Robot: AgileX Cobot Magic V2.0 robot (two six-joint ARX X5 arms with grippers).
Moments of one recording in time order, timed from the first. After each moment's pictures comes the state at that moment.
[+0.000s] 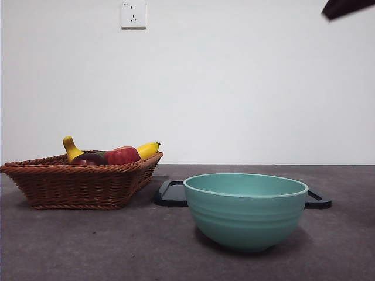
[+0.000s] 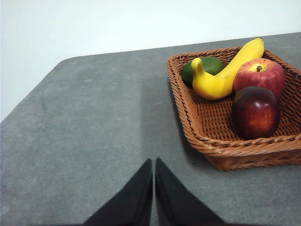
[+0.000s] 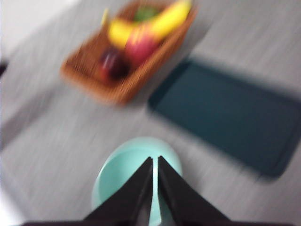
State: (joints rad) left arm -0.03 0.01 0.03 -0.18 -0.01 0.11; right arm 0.46 0.68 0.80 -0.59 -0.26 0.12
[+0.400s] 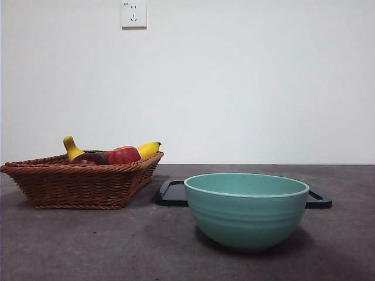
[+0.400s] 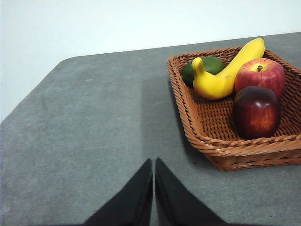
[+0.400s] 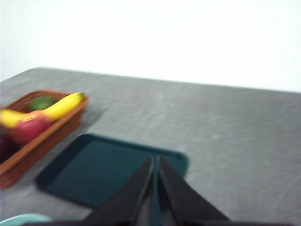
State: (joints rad) left arm -0.03 0.01 0.03 -0.18 -0.01 0.11; right arm 0.08 0.35 0.42 -0.18 -0.25 0.05
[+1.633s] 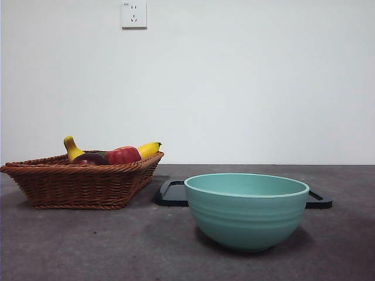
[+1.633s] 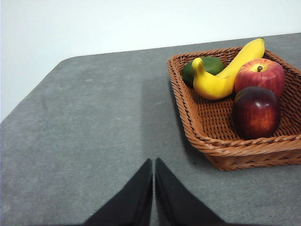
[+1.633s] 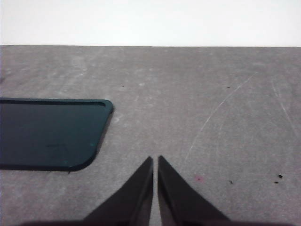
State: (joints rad) left arm -0.03 0.01 0.03 -0.18 -0.01 0.11; right arm -0.01 0.01 0.02 -0.17 -0.05 0.05
